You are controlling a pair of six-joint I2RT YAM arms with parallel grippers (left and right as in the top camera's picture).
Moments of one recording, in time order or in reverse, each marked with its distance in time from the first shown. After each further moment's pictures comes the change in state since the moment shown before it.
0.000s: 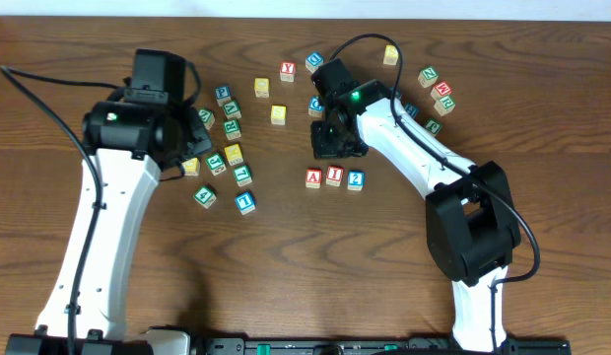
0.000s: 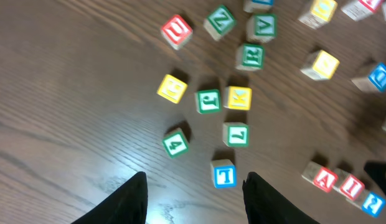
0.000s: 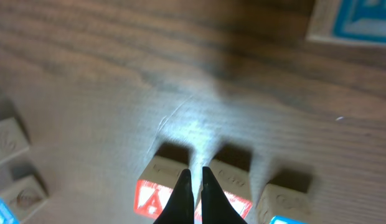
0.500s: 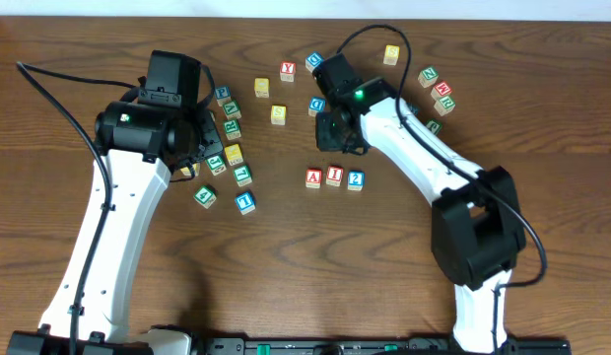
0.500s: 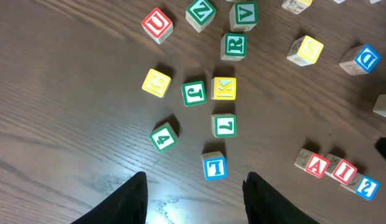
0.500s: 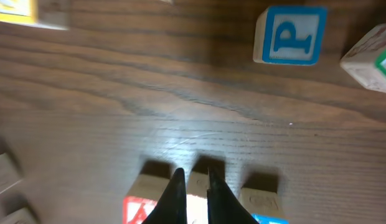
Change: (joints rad) left arm -0.067 0.000 0.000 -0.002 0.000 0.000; right arm -0.002 -0.024 0.000 0.021 0.129 0.083
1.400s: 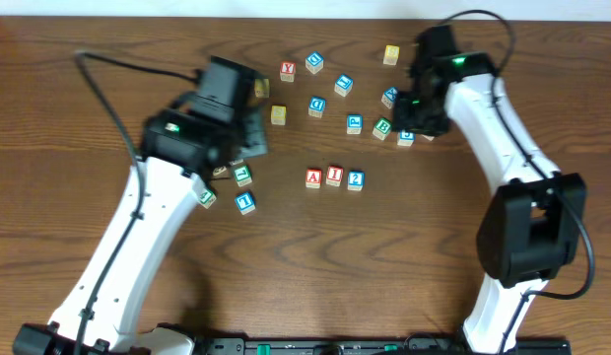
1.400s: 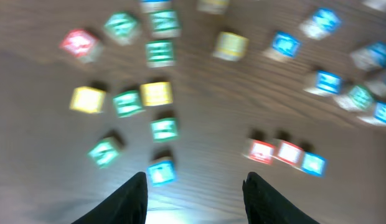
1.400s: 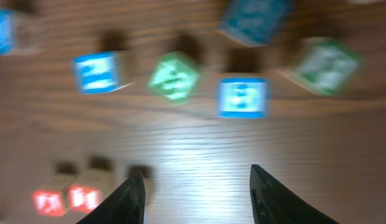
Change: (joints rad) left arm -0.180 0.000 0.000 0.100 0.003 -0.023; right arm -0.311 -0.094 0.000 -0.141 -0.089 -0.196
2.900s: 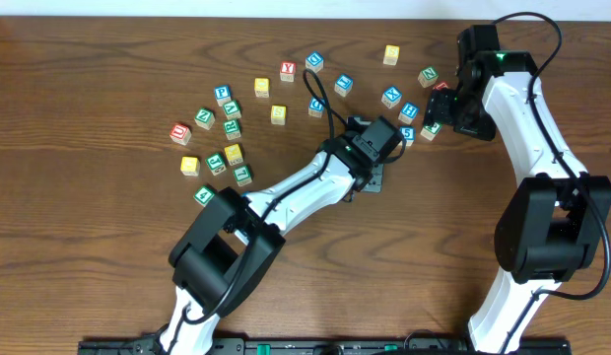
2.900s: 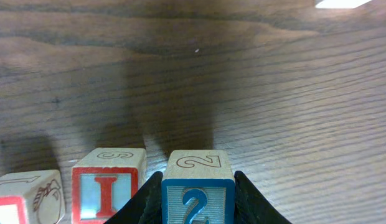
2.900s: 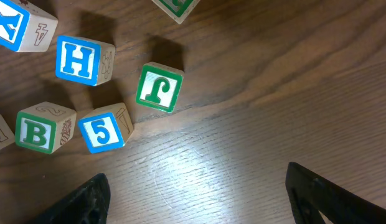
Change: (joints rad) left arm -0.447 0.595 0.000 0.484 0.019 -0.097; right arm -0.169 0.000 0.001 -0.047 0.159 0.044
